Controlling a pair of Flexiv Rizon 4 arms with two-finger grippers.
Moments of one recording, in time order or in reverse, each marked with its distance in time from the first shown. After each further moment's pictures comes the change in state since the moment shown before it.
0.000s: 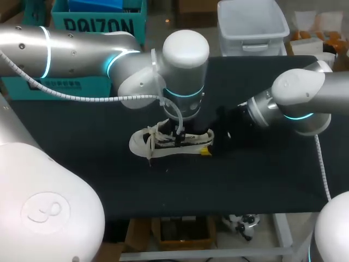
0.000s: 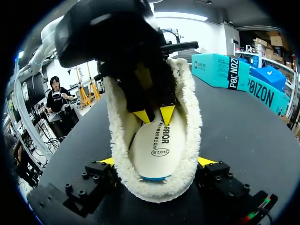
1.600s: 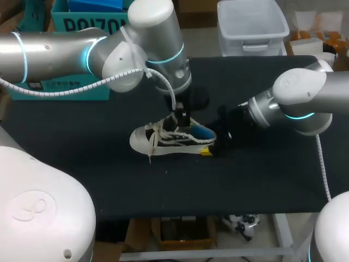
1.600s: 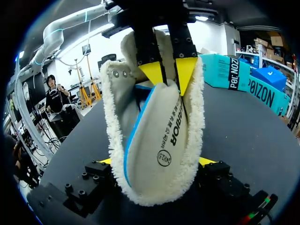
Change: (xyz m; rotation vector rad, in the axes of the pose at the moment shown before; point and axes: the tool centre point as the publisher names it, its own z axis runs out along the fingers) left arm -0.028 -0.025 -0.052 0.258 0.100 -0.058; right arm 0.002 0.000 -0.002 -0.001 0.005 -0.002
